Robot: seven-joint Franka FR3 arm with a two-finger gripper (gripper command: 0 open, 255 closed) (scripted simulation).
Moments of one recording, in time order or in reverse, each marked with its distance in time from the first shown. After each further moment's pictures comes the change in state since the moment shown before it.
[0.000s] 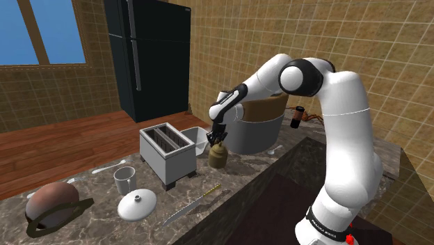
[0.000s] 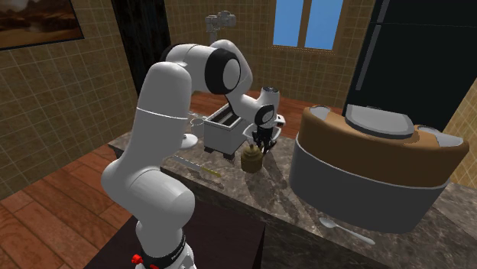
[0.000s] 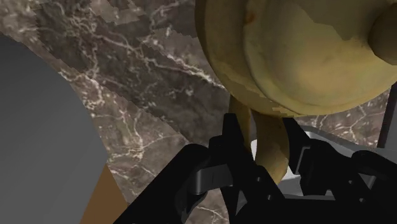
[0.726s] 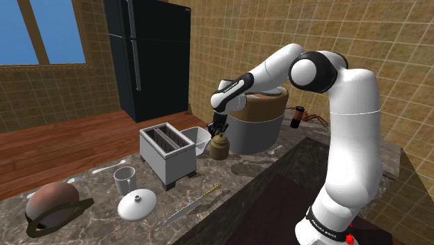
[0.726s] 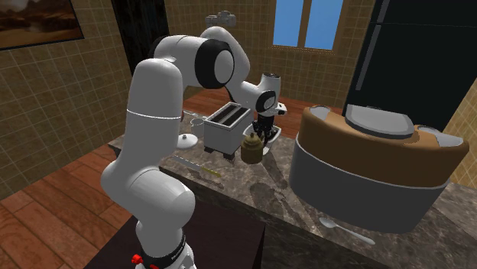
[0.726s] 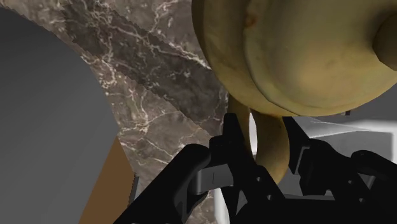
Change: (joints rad) arm 0.010 -0.110 -0.014 0.005 -0.024 -0.110 0.025
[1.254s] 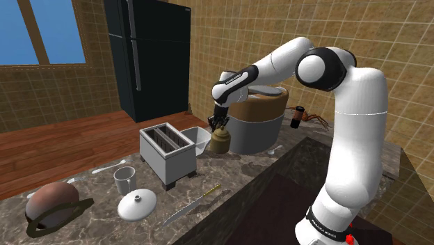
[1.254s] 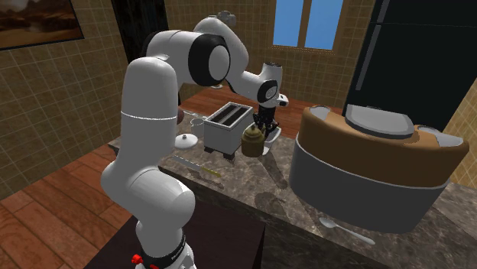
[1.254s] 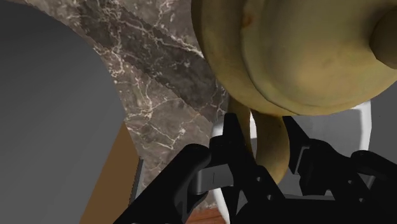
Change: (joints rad) arm 0.002 -0.063 -0.008 0.026 -0.015 -0.088 0.014
